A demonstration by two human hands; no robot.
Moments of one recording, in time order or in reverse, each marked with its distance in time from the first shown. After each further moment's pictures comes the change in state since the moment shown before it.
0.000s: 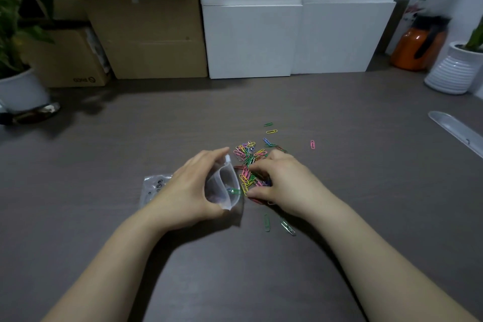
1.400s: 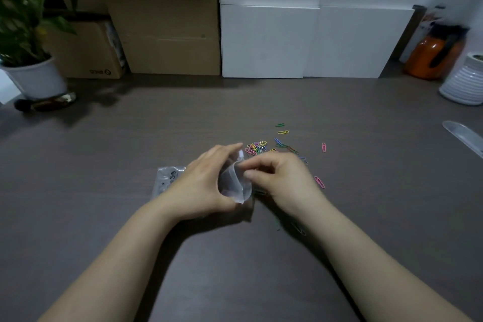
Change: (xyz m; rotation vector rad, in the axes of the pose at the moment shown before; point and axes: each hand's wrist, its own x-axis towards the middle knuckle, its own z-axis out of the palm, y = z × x) left_hand 0.002 0.002 -0.002 0.007 -0.015 -0.021; right_hand -0.004 -0.040 0.002 0.684 0.129 0.021
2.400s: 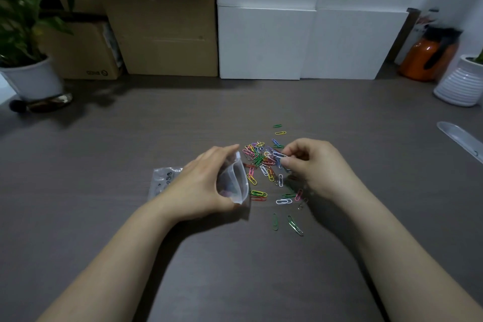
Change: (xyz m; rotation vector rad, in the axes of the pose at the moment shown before) left_hand 0.000 -0.003 0.001 0.076 0.006 -0.008; right_hand 0.010 0.015 -0.055 -0.211 0.099 0.131
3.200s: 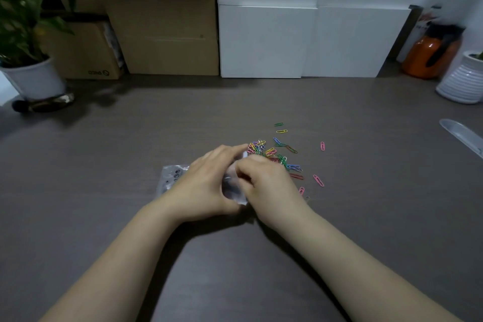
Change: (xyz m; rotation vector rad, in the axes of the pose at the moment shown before) left_hand 0.002 0.005 0.004 -0.002 0.002 0.111; right_hand -0.026 -0.039 0.066 -0.288 -0.032 -0.445
